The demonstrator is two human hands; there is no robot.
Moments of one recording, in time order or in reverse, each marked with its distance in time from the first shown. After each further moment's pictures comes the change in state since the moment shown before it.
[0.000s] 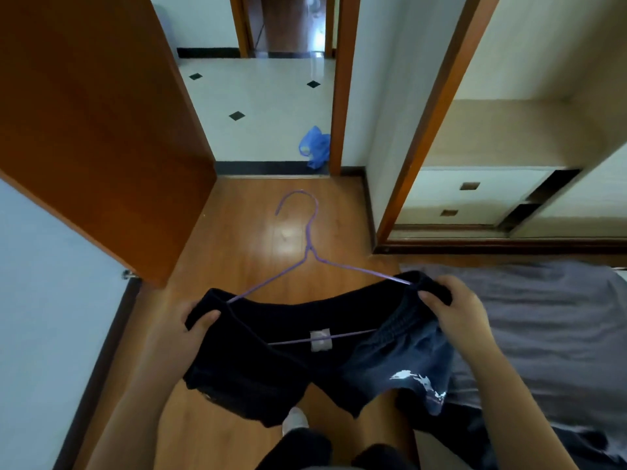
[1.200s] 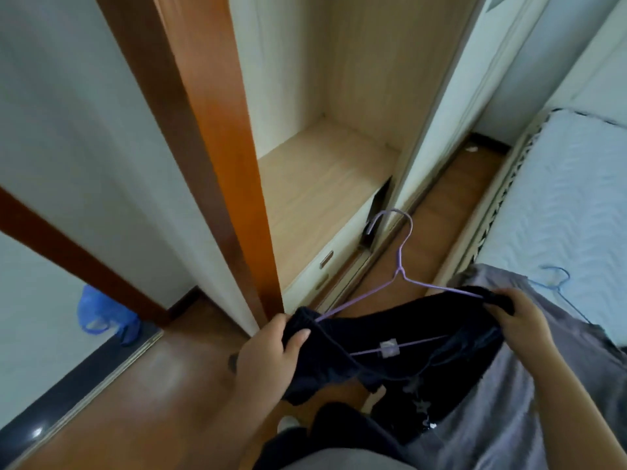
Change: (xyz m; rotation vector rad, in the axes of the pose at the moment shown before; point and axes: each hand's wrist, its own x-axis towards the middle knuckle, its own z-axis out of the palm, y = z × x) left_hand 0.450 0.477 0.301 0.113 -0.645 0.910; right_hand 0.378 0.116 -0.196 0.050 0.787 0.726
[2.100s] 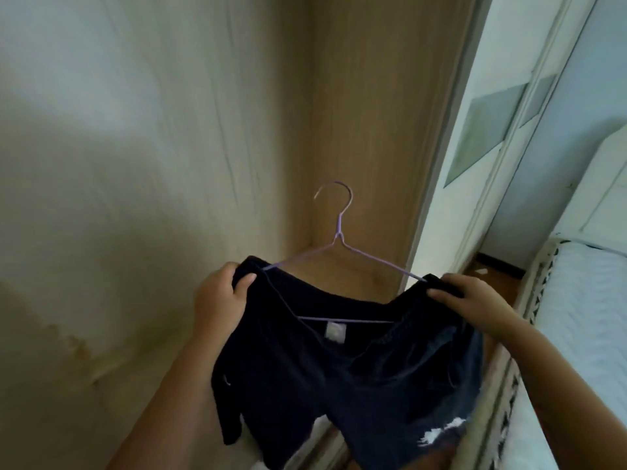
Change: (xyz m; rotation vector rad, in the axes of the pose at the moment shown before) left_hand 0.379 0.159 -0.050 0.070 0.572 0.077; right_hand 0.357 -0.170 -0.078 -0.132 -0.225 -0.544
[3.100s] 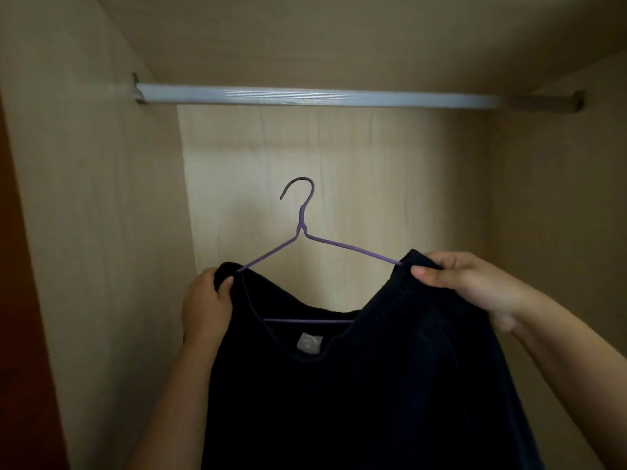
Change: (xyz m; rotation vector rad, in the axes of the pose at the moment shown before) left_hand 0.107 -0.007 -0.249 0.141 0.781 -0.195; right_hand 0.126 -0.294 -0.068 0.873 -0.644 -0.680
